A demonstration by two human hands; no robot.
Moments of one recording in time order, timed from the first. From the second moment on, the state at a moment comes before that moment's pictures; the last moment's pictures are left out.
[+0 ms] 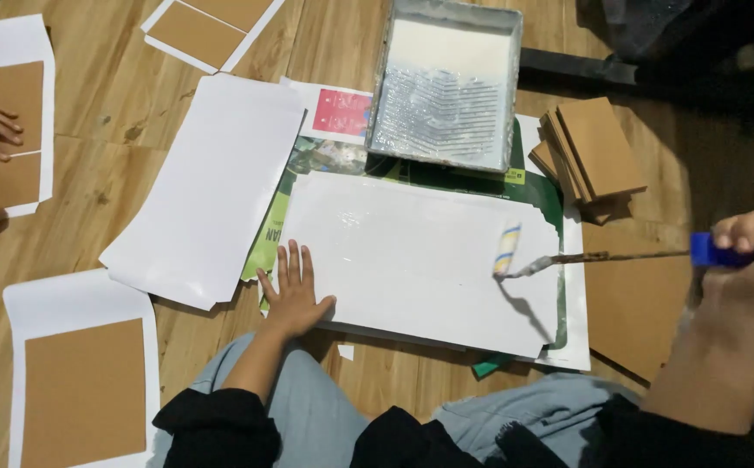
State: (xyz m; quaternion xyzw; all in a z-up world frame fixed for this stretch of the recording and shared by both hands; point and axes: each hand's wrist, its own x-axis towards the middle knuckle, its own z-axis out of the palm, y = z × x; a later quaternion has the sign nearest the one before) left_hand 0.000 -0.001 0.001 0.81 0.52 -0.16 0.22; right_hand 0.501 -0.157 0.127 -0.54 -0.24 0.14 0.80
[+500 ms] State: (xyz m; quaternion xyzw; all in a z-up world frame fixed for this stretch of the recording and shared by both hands) left_hand 0.004 -0.009 0.024 0.79 0.55 -0.13 0.26; right_hand 0.268 0.019 0.138 -0.38 -0.25 0.19 0.87
